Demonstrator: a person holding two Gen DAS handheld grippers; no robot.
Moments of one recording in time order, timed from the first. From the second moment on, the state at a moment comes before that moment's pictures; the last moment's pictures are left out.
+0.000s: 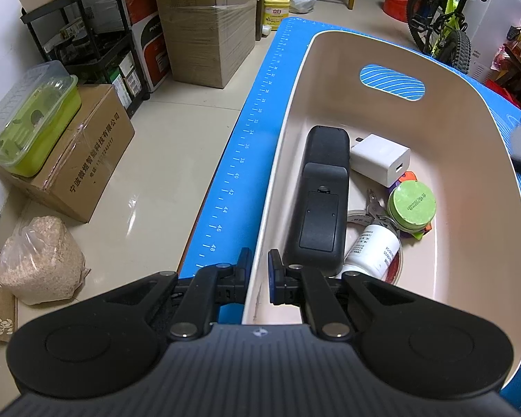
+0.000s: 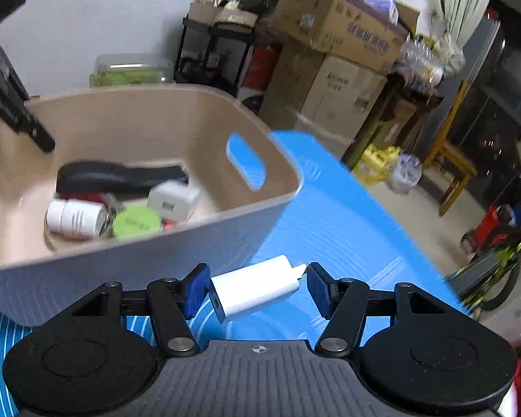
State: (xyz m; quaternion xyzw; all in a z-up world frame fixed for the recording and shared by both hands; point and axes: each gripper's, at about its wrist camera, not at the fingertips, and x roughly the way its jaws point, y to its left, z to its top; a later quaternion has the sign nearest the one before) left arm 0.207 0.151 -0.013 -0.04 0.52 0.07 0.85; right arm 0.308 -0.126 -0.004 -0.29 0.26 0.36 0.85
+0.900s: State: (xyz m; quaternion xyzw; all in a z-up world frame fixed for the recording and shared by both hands) left arm 0.206 0.153 -0.014 -0.04 0.52 0.06 0.85; right arm 0.298 0.038 -0.008 -0.39 0.28 0.51 0.71
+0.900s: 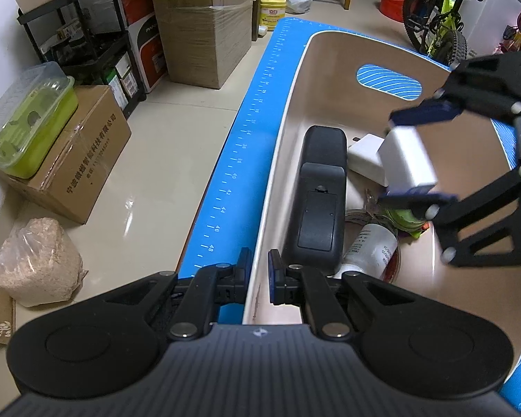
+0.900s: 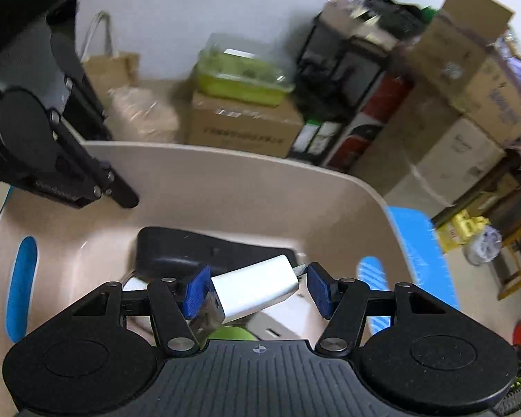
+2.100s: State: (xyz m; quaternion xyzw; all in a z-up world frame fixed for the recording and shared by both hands) left arm 0.196 0.156 0.003 -0.06 0.50 0.06 0.86; right arm 0.271 0.041 -0.007 -0.38 0.33 0.45 0.74
